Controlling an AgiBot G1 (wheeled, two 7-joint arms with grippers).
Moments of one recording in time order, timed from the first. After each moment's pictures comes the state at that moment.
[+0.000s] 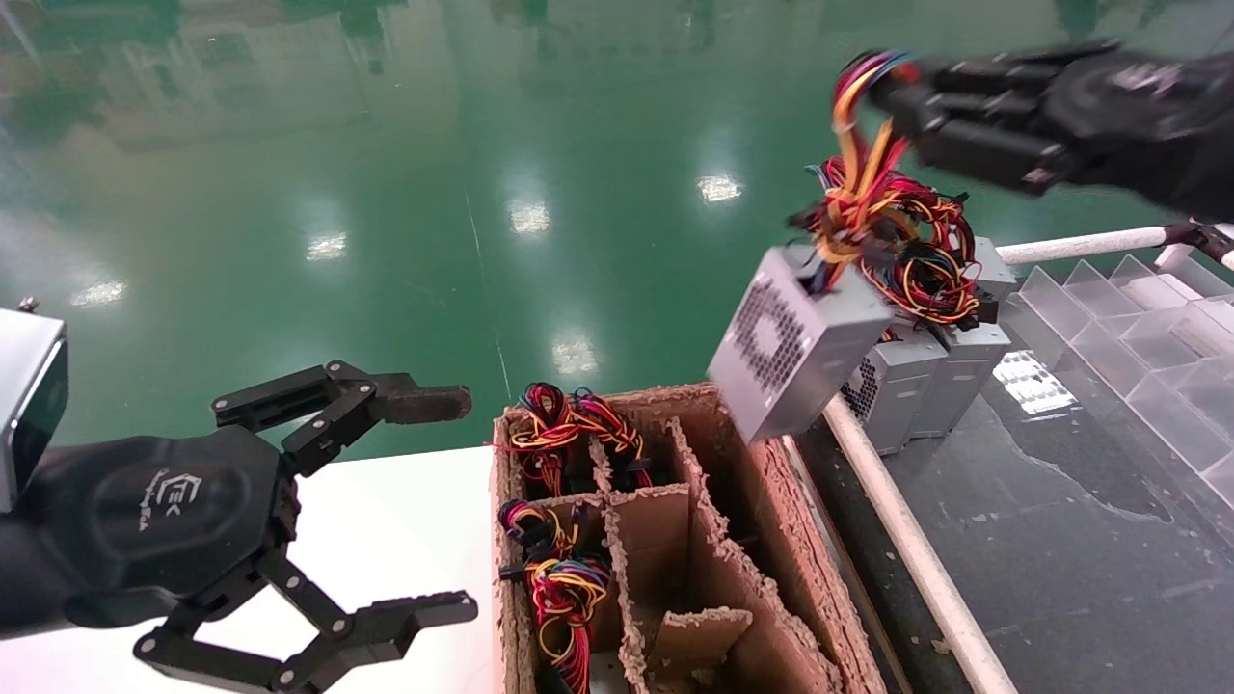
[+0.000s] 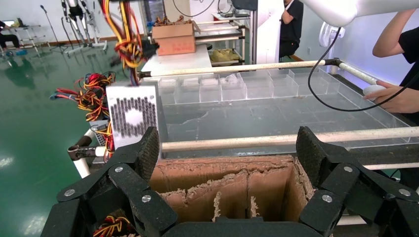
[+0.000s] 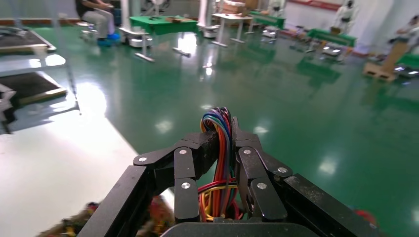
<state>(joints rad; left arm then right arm) -1.09 0.58 0.36 -1.27 0.67 1.46 -0.14 1.53 -0.66 -0.33 1.04 -1.07 -1.27 0.40</state>
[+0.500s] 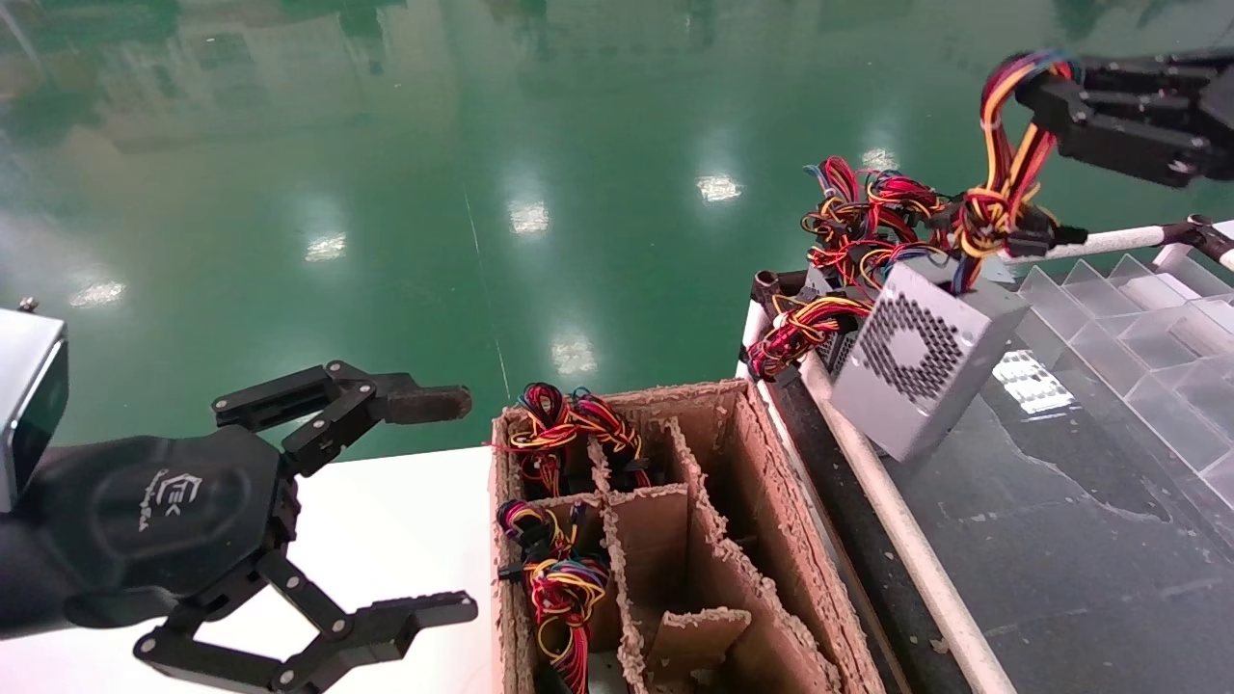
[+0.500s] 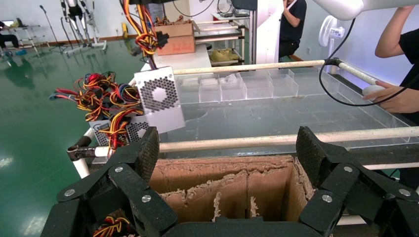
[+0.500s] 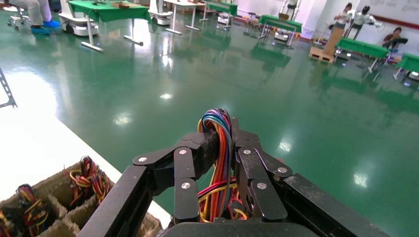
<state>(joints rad) -1.09 0.58 0.36 -1.27 0.67 1.46 -0.14 1.54 -0.59 -0.31 0.89 -1.09 -1.30 0.32</state>
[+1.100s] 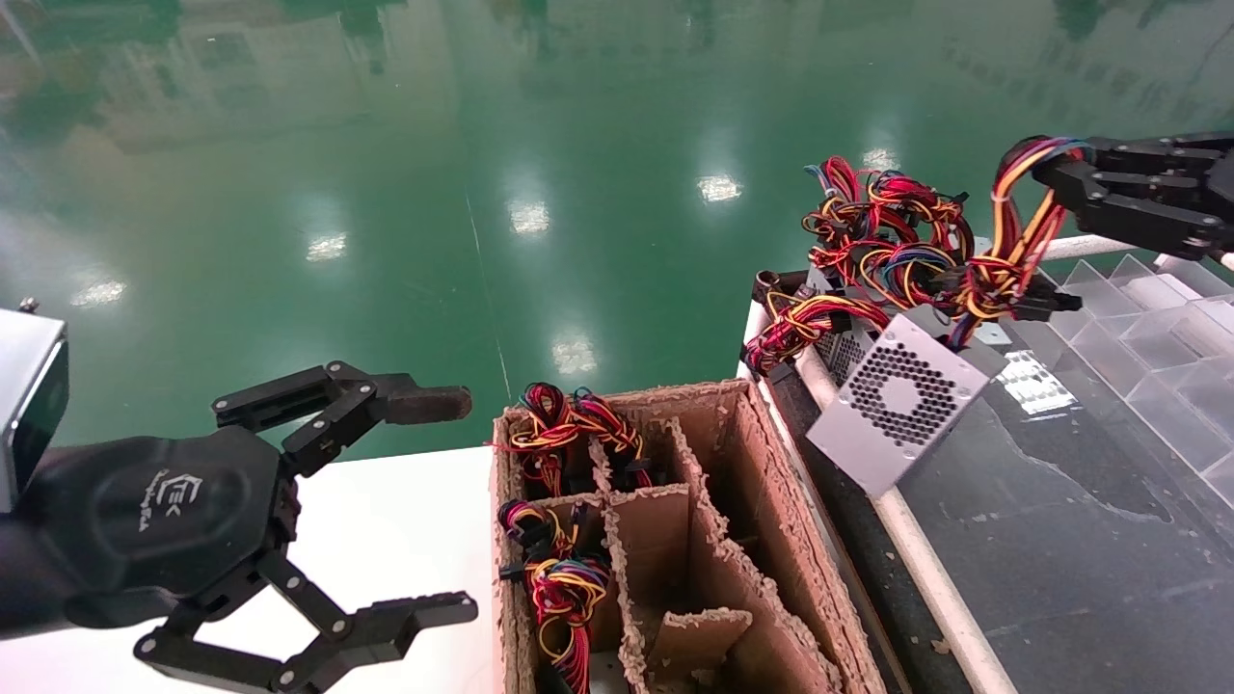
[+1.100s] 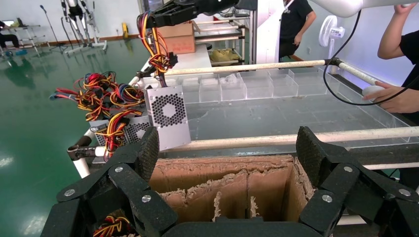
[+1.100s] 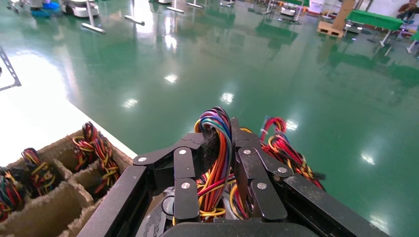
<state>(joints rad) -1.10 0.58 0.36 -1.27 0.67 1.46 -0.14 1.59 -0.57 -0.34 0.70 -1.12 -1.41 0.21</state>
